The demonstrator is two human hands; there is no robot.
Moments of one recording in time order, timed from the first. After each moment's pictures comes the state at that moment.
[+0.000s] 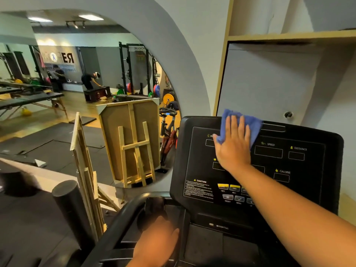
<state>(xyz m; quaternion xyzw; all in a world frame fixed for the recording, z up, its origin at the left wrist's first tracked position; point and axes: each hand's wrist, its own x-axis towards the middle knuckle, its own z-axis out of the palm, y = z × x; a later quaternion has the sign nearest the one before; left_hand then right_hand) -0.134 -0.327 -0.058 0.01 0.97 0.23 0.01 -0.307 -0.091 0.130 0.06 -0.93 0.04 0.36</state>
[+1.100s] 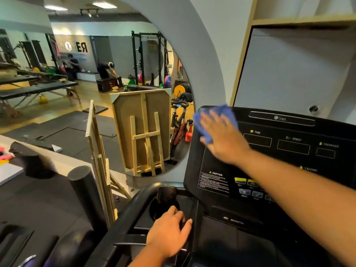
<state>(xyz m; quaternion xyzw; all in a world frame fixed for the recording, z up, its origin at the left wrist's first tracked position) -0.133 -0.327 -0.060 0.01 0.97 0.23 0.00 -0.318 -0.143 0.134 0.35 -0.90 -0.03 0.27</state>
